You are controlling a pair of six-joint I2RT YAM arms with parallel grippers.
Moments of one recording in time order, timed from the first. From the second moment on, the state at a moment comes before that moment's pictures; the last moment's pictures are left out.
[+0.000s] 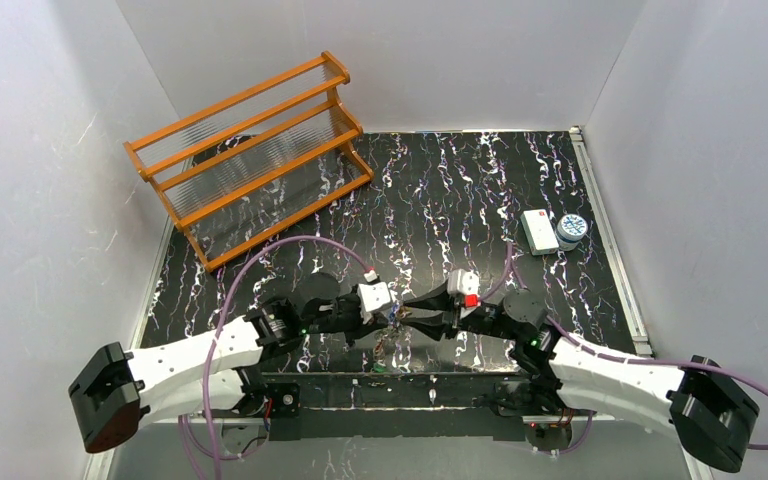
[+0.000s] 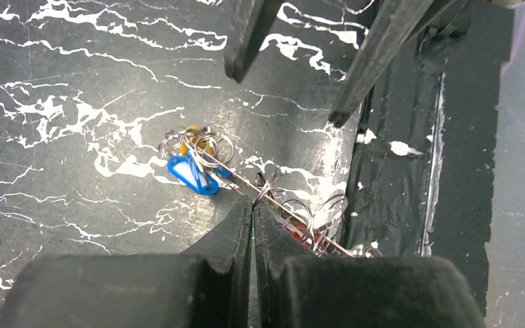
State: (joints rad) left arm -0.99 0.94 0.45 0.03 0.32 0.13; right arm 0.96 0.82 0.18 0.74 -0.46 0.02
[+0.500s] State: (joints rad) left arm -1.03 1.07 0.51 -0.05 0.30 0.18; right arm 0.96 1.01 0.18 0.72 -0.52 0.03
